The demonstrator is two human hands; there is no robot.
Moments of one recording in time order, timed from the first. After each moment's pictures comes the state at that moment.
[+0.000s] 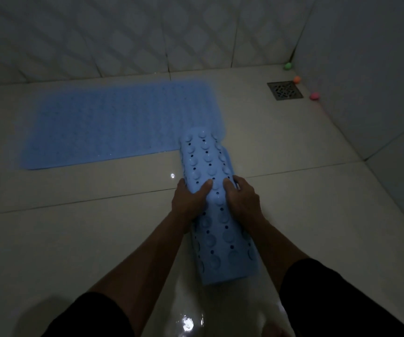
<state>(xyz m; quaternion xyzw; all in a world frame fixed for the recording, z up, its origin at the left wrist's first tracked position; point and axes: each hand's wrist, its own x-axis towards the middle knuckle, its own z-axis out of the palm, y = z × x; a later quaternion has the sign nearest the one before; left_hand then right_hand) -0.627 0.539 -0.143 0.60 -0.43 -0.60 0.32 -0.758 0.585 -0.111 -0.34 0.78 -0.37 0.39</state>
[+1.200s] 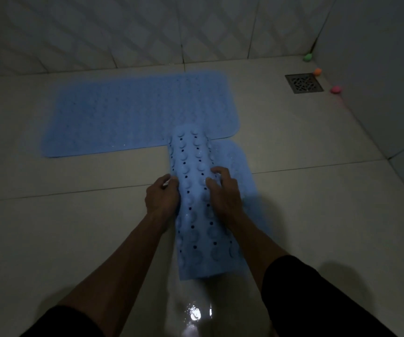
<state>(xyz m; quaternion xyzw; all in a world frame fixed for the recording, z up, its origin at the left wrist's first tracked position) -0.558 0.533 -0.137 0.71 -0.40 -0.48 0.32 -0.703 0.570 -0.126 -0.39 0.74 -0.37 0.40</state>
